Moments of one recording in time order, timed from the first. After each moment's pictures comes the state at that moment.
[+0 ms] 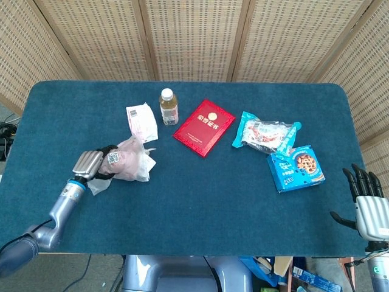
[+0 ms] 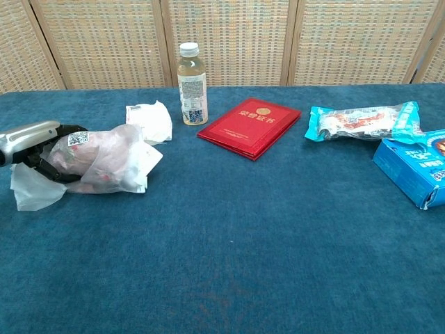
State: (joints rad) left arm -0.62 -1.68 -0.14 -0.84 1.40 0.88 -0.35; right arm 0.08 -1.14 0.10 -1.55 -1.49 1.50 0.03
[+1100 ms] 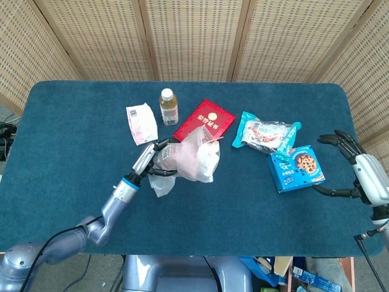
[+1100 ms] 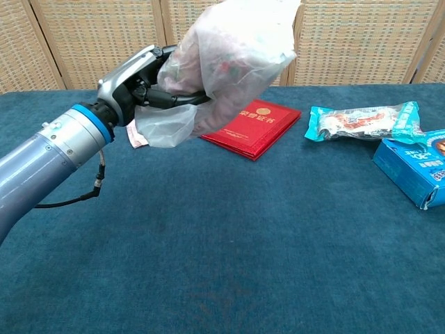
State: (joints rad) left arm -0.83 -1.91 -0.23 -0.87 1.57 1.22 -0.98; right arm 0.32 -0.69 0.22 -1.87 -1.51 1.24 0.68
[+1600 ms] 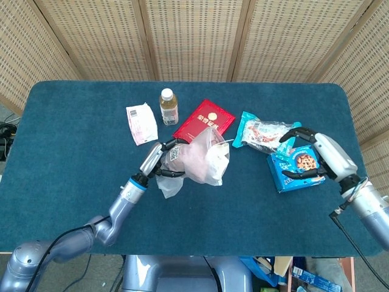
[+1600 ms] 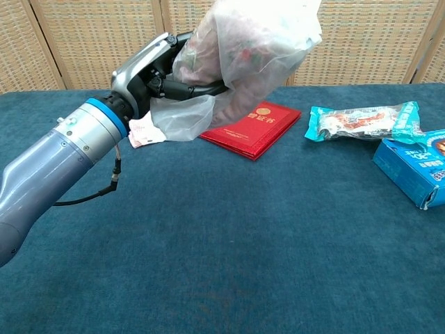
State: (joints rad) left arm -0.86 -1.94 -0.24 -0.90 1.56 1.27 -0.95; right arm 0.57 -0.60 0.31 -1.97 -1.32 0.84 0.77
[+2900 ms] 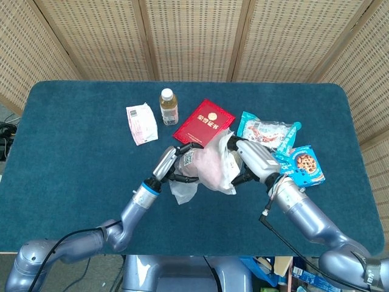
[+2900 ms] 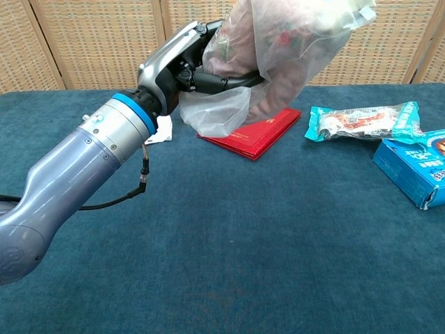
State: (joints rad) left arm -0.91 -1.96 -0.26 -1.00 1.53 1.28 -0.85; right arm 0.96 -0.80 0.32 -2.19 -0.68 0.81 0.08
